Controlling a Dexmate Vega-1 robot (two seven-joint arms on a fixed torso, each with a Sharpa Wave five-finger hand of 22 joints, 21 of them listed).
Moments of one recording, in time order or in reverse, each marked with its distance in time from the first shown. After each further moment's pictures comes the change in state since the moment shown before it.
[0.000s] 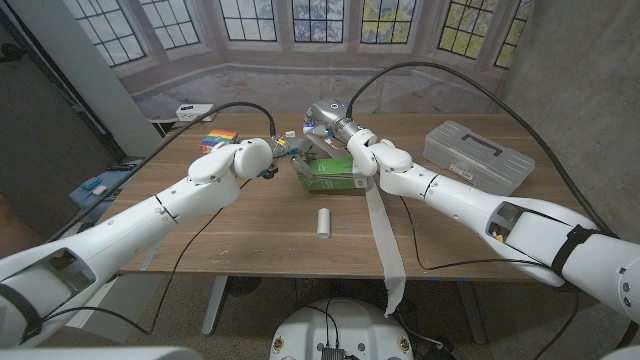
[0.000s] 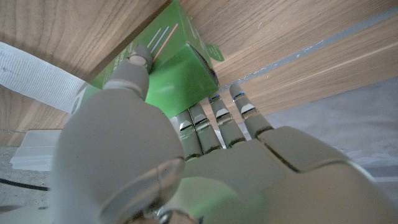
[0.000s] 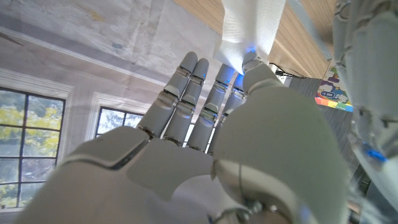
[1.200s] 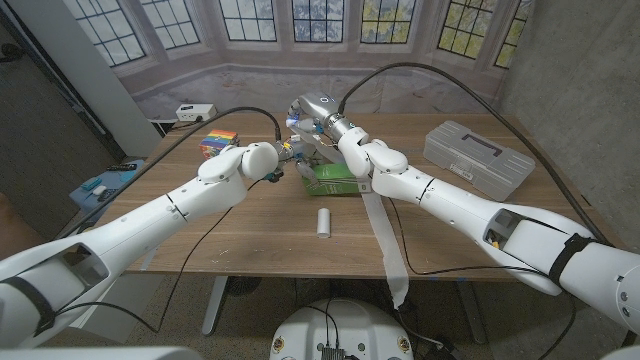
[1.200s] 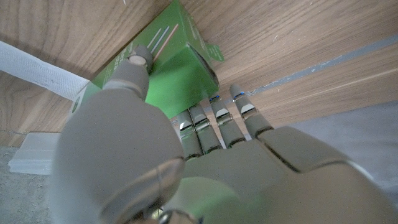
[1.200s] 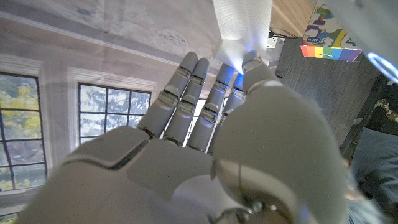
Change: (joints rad) left arm -0.040 -0.036 0.051 0.074 -0.040 -0.008 0.001; left_hand 0.000 0.000 0.000 0.000 0.006 0.000 0.000 0.000 0.001 0.000 0.000 -0.006 0.010 0.000 0.000 -0.007 0.001 0.000 0.000 0.000 0.000; right arm -0.041 0.019 0.043 -0.091 0.018 0.028 -0.045; right_hand 0.004 0.004 -0.012 0.001 0.000 0.005 0.006 0.000 0.005 0.004 -0.004 0.000 0.004 0.006 -0.005 0.000 0.009 0.000 0.000 0.000 0.000
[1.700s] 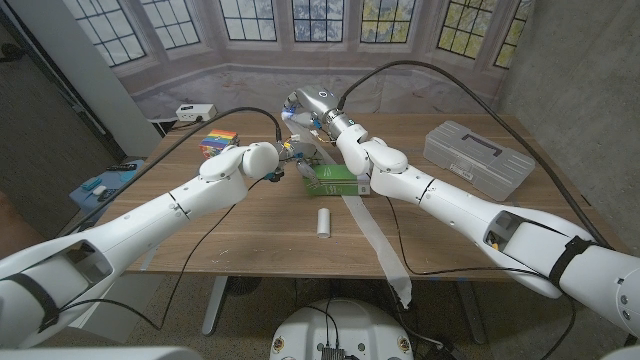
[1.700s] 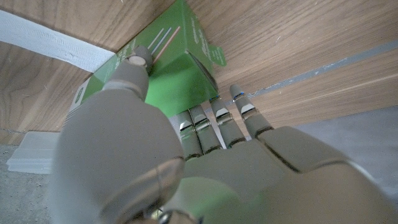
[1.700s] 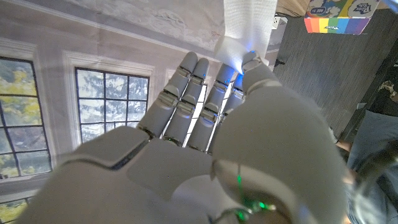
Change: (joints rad) left arm -0.014 -0.008 0.009 0.032 -0.016 -0.017 0.007; left_hand 0.000 0.000 0.000 0.000 -0.001 0.000 0.000 0.000 -0.001 0.000 0.000 -0.001 0.001 0.005 0.005 0.000 0.002 0.000 0.000 0.000 0.000; right arm -0.018 -0.006 0.022 -0.052 -0.002 0.000 -0.022; right_hand 0.005 0.005 -0.006 0.000 0.000 0.000 0.000 -0.007 0.000 0.000 0.000 0.000 0.006 0.000 0.000 0.000 0.004 0.000 0.000 0.000 0.000
